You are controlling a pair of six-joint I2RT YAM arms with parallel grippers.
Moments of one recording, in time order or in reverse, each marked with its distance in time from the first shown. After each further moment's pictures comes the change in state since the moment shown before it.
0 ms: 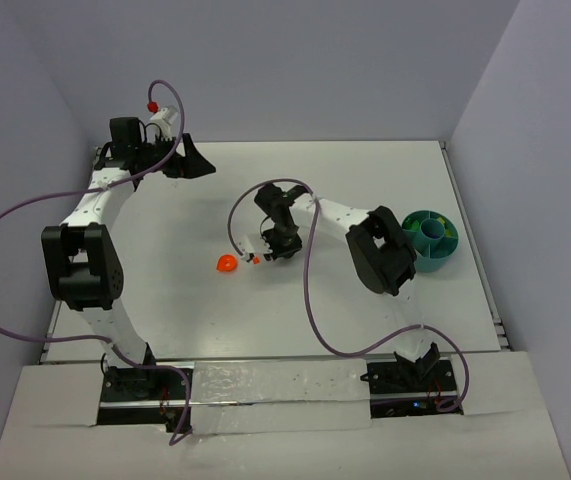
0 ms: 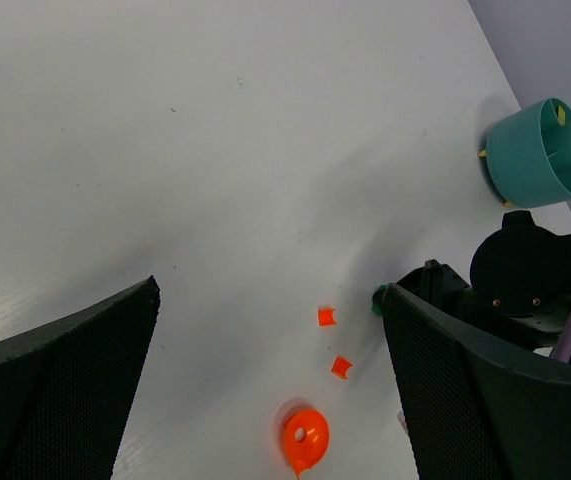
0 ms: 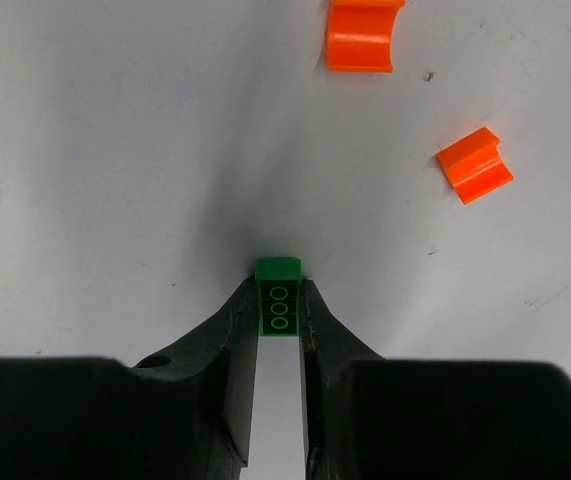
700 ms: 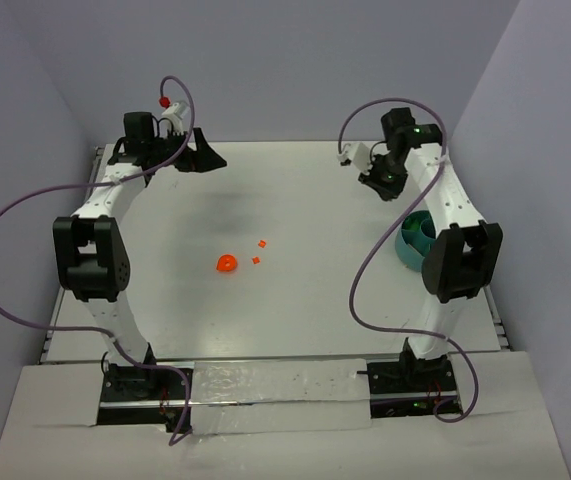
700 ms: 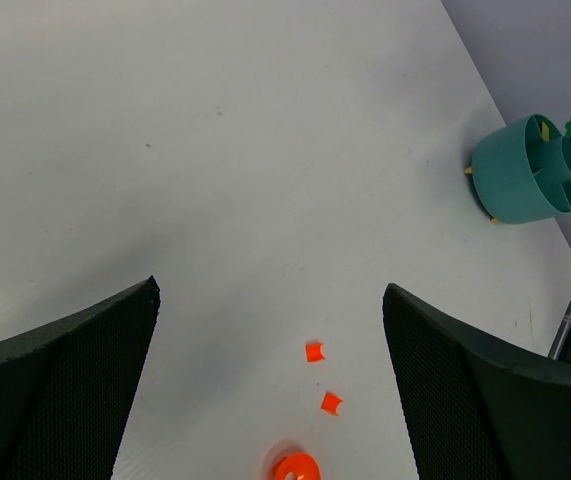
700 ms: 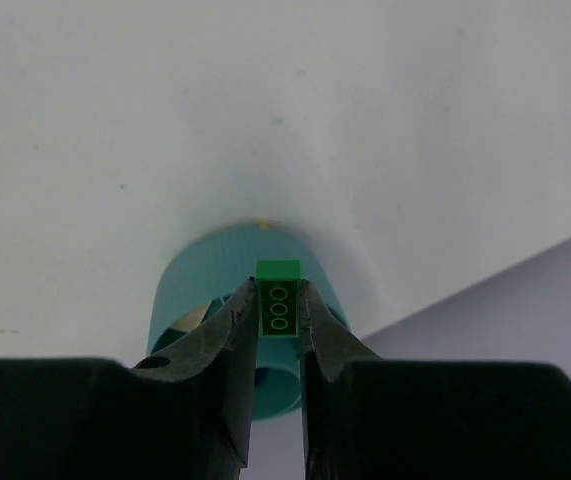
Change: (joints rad) left arm -0.053 0.074 0.065 0.070 -0.012 -0.067; right arm -0.577 -0.323 0.160 -0.284 0.071 0.290
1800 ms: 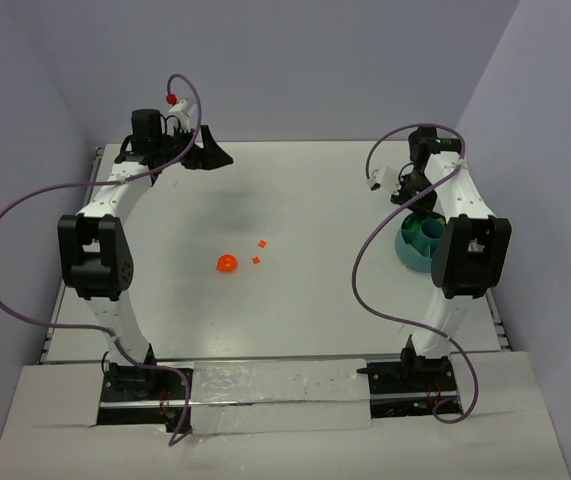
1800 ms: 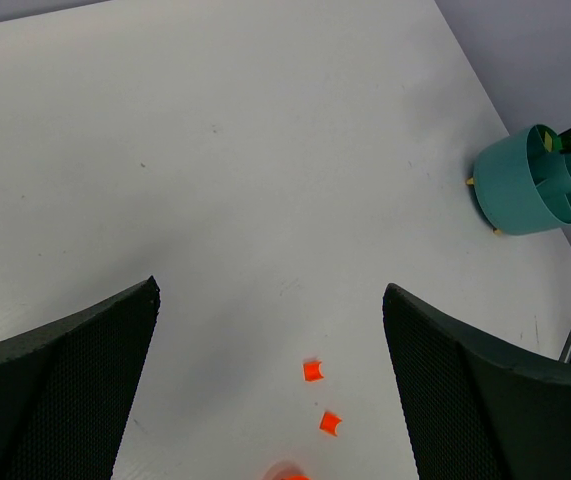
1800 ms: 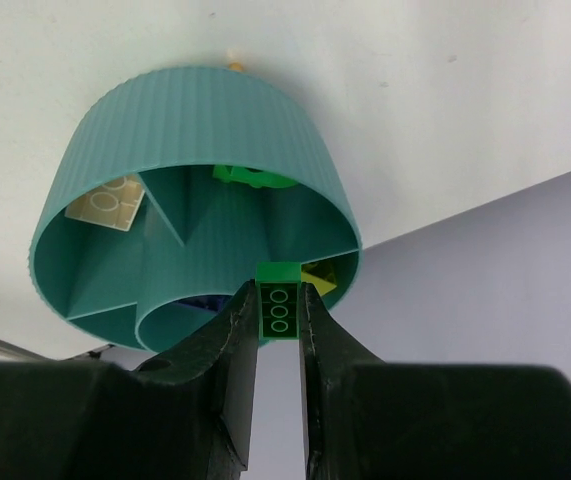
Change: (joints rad) left arm -0.036 0.014 0.021 0.029 -0.034 -0.020; right arm -0.176 0.014 -0.158 0.007 0.176 -0.210
